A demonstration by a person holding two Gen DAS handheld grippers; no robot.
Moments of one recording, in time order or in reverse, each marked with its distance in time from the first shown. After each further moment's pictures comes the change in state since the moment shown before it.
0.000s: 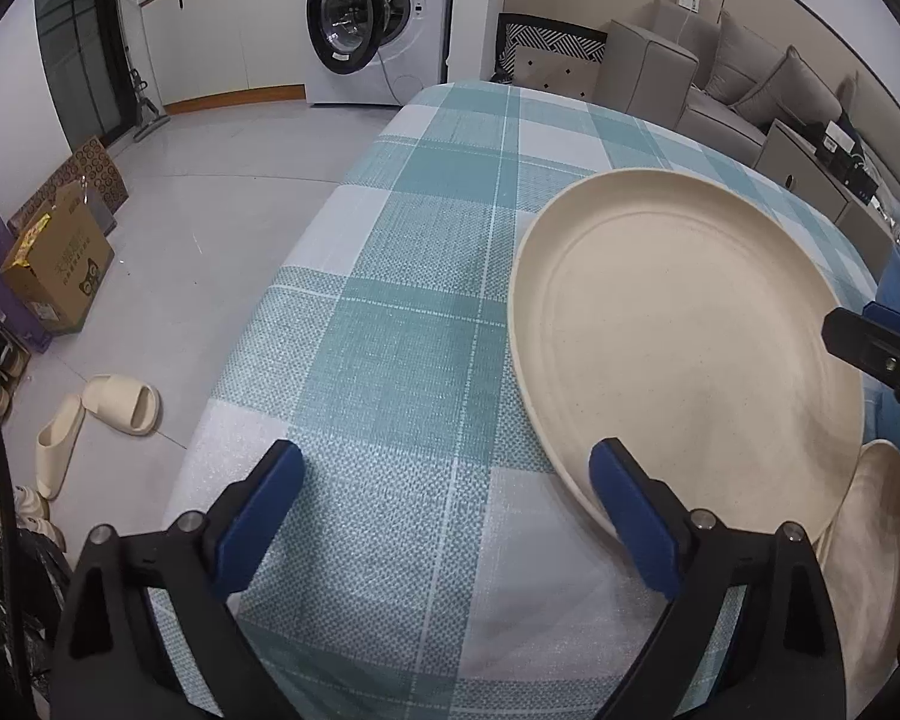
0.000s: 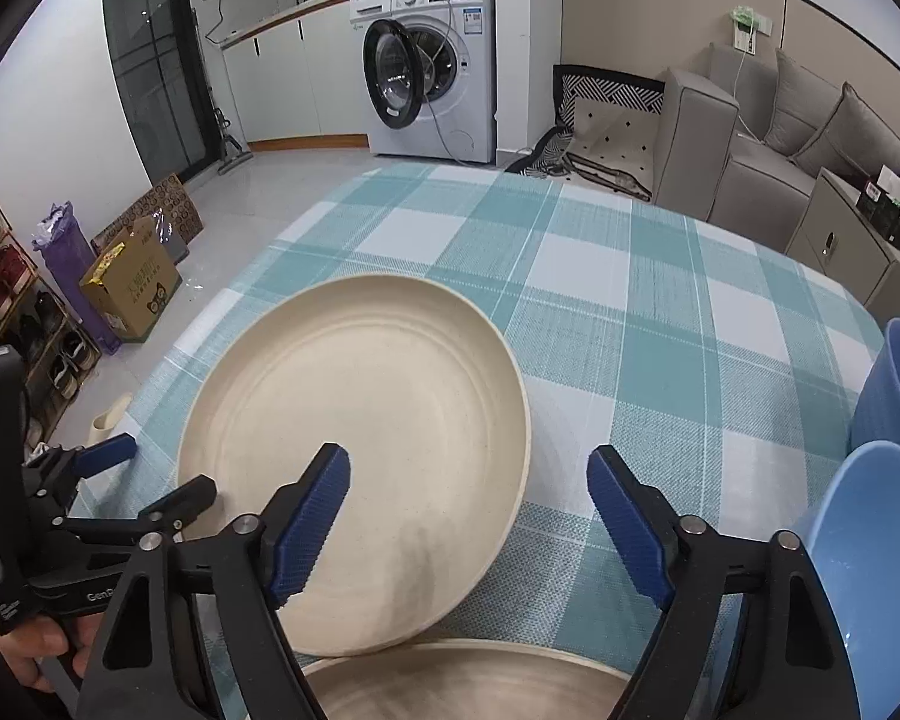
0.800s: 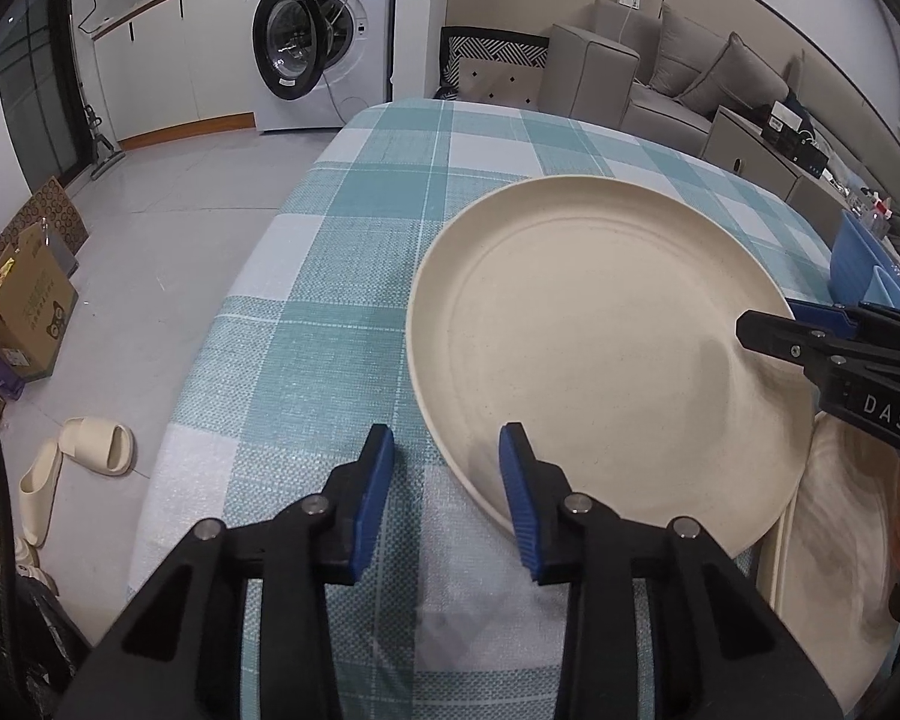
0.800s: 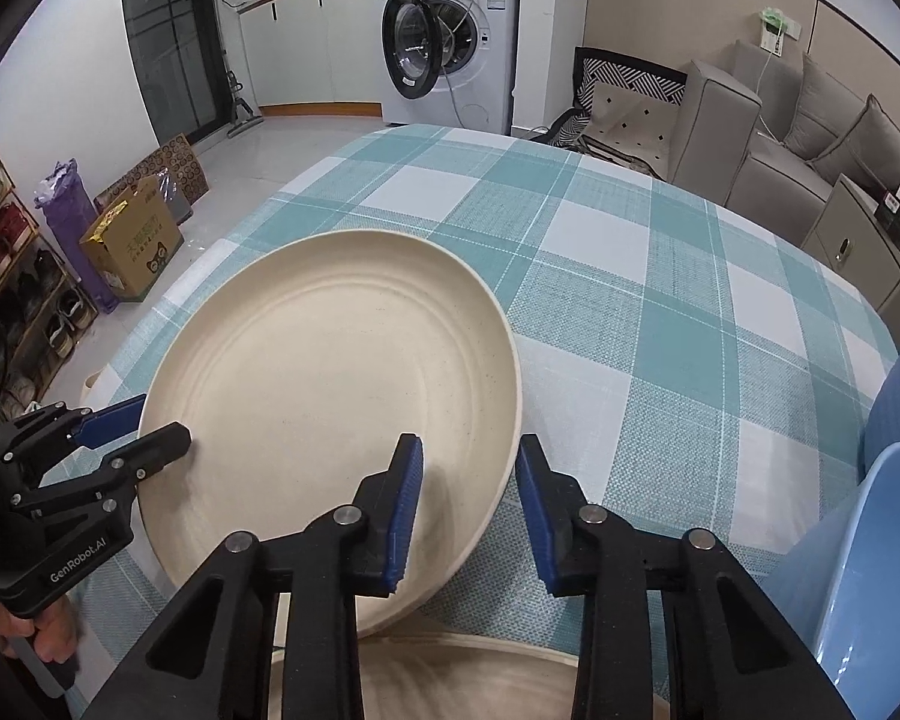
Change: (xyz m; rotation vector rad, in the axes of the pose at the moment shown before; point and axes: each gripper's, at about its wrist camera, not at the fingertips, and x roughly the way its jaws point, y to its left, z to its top) left arm -0.010 -0.015 -0.003 0.088 -0.038 -0.094; right arm 0.016 0.005 -0.010 -0.068 0.050 -0.005
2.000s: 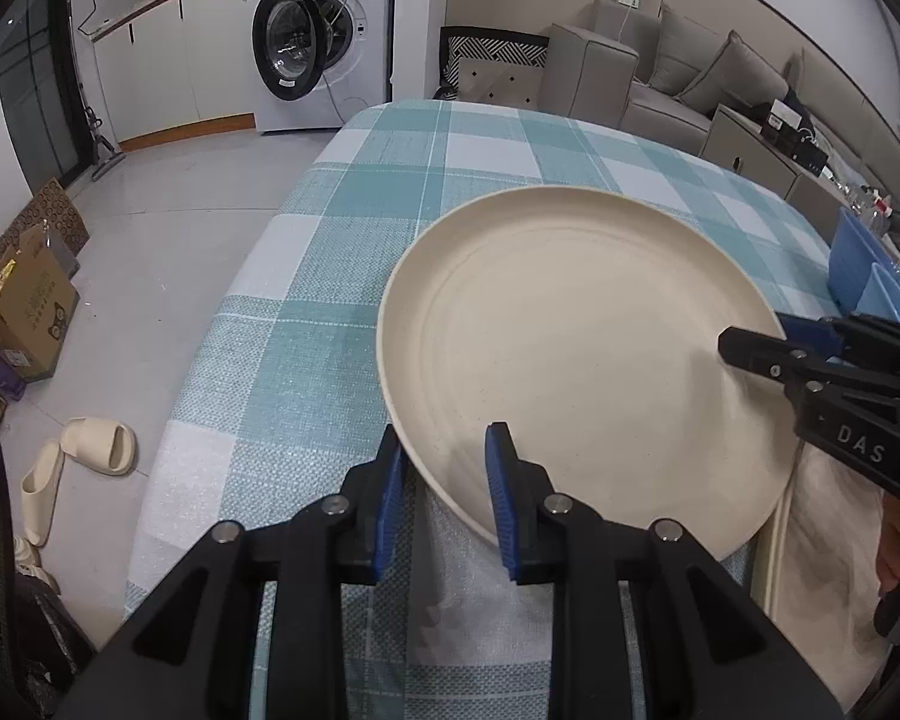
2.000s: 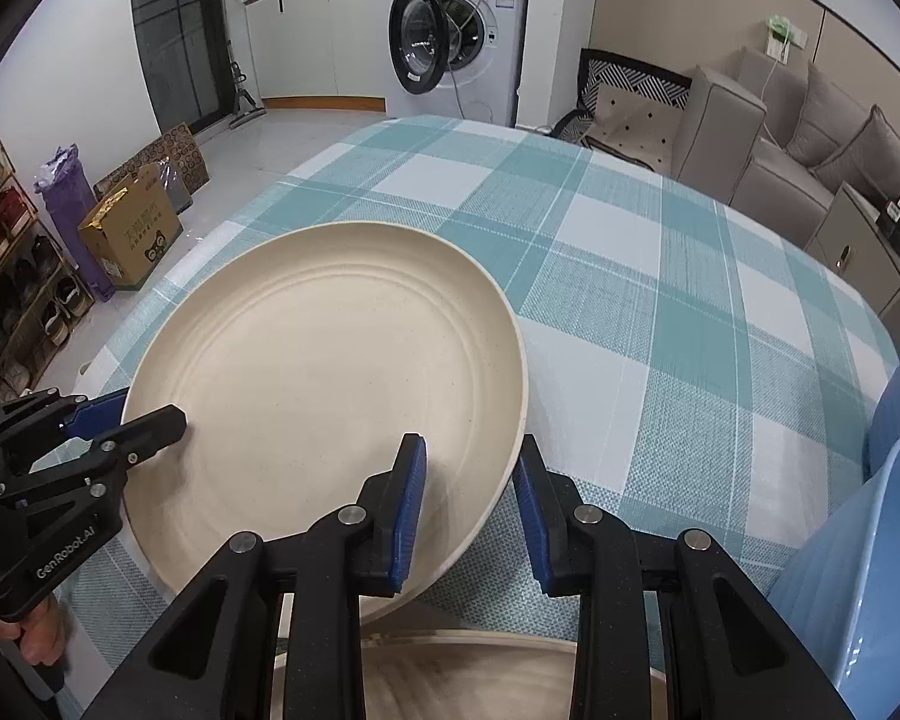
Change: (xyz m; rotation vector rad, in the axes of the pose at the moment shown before) left arm -0.002 -0.004 -0.003 0.002 -0.001 0.009; right arm 0.001 0.012 -0.005 -0.030 -0.009 -0.022
